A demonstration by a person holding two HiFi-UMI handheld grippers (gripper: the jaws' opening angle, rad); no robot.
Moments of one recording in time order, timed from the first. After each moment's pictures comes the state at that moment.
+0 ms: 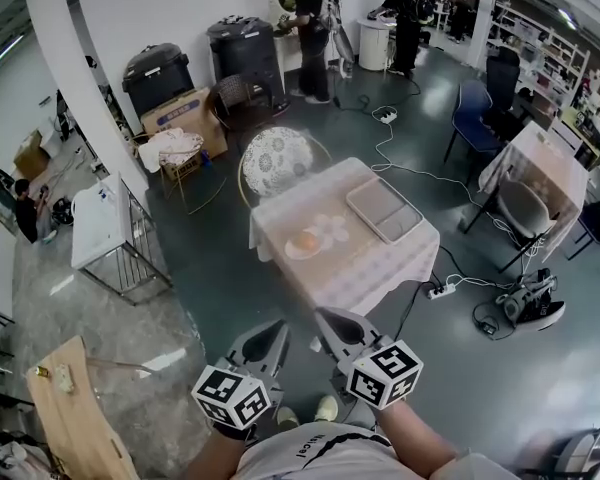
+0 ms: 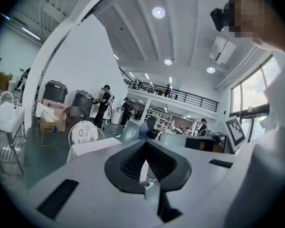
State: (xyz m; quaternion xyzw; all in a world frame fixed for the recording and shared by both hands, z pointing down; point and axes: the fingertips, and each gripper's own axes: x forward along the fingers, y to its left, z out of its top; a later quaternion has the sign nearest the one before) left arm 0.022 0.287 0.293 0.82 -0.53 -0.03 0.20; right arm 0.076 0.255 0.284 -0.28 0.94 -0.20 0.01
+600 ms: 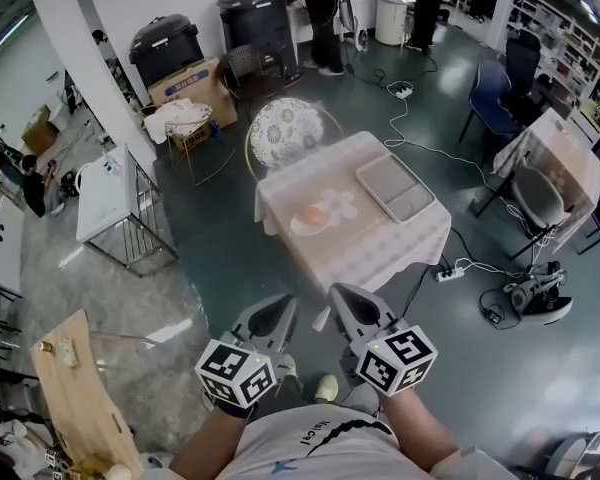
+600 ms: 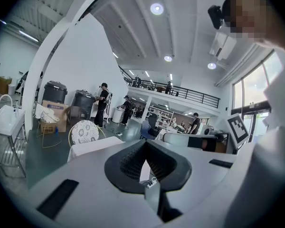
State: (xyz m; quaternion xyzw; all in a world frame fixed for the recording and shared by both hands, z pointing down) left arm 0.039 0.261 0.302 0.82 -0.53 -0.01 0.20; right arm 0.105 0.227 0.294 -0.31 0.93 -0.22 0.01
